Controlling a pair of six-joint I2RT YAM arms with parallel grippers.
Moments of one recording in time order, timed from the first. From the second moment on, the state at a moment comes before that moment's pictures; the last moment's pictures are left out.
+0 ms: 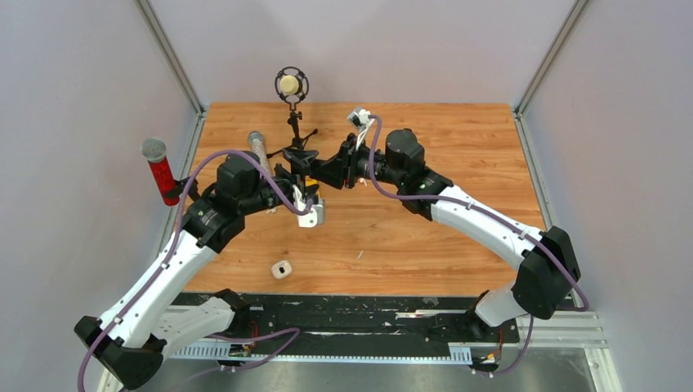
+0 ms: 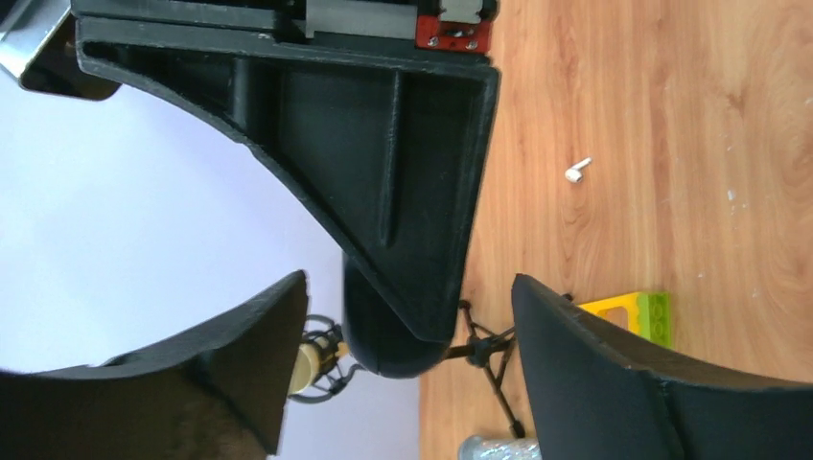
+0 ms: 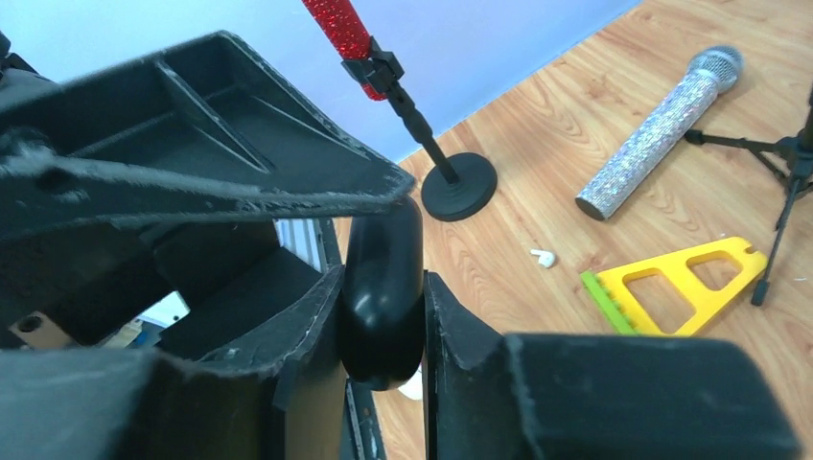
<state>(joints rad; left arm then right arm) -0.59 0.95 1.07 -0.44 0.42 1.29 0.77 1.48 1.21 0.24 -0.49 0.48</state>
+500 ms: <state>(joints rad) -0.59 1.15 1.58 -0.97 0.54 0.95 0.65 1.32 1.15 0.03 -0.78 0.10</state>
